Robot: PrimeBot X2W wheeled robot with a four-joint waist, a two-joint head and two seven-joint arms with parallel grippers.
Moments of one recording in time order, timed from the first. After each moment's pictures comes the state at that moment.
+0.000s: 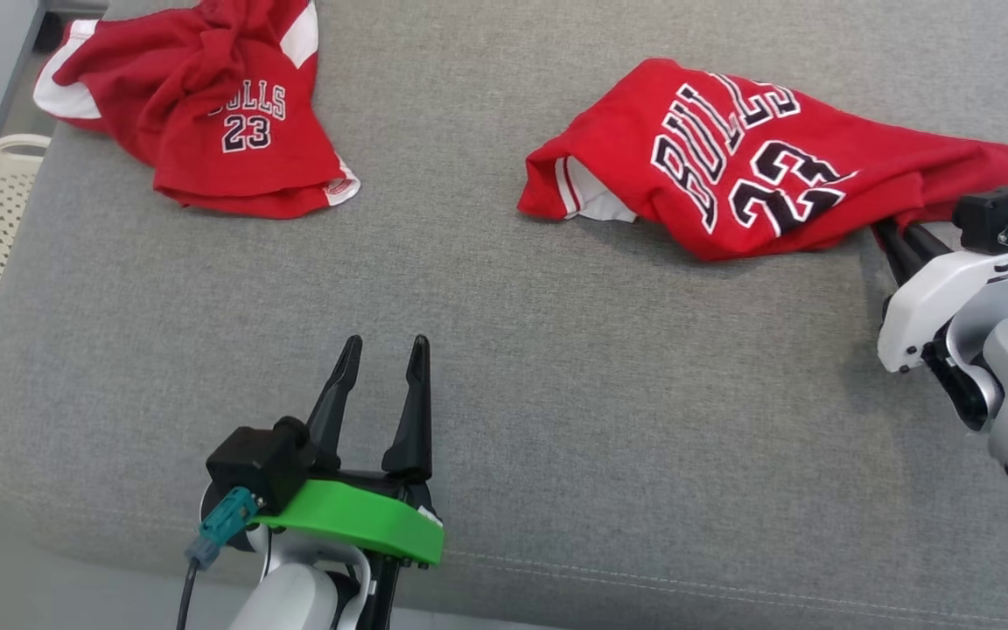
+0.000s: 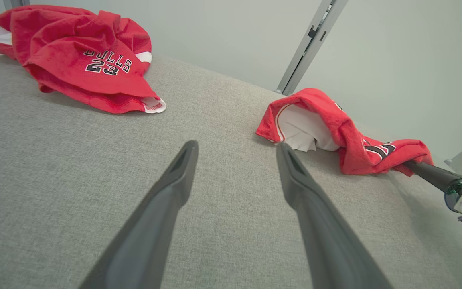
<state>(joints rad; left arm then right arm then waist) -0.18 0.14 -0.49 0.07 -0.60 0.14 -0.23 -0.80 -0.50 0.72 0.89 0.74 0.13 -0.23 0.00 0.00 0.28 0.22</state>
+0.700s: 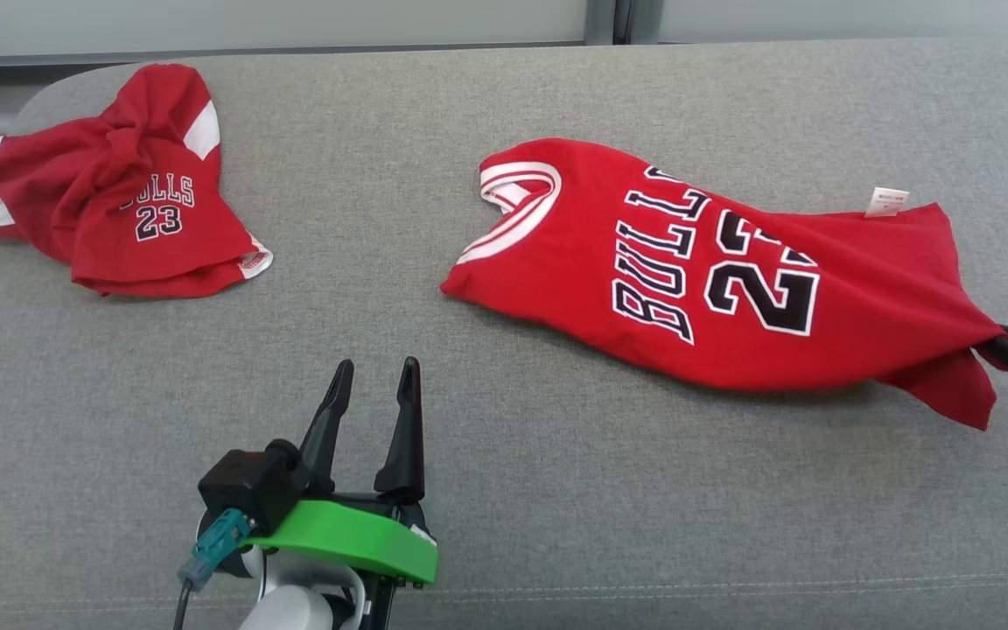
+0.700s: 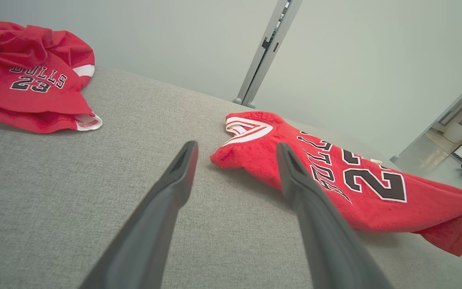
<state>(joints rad) -0.13 0.15 -0.48 0.06 -0.62 0.15 -0.23 -0.57 -1.04 0.74 0.14 0.99 0.13 0.40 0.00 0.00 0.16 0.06</state>
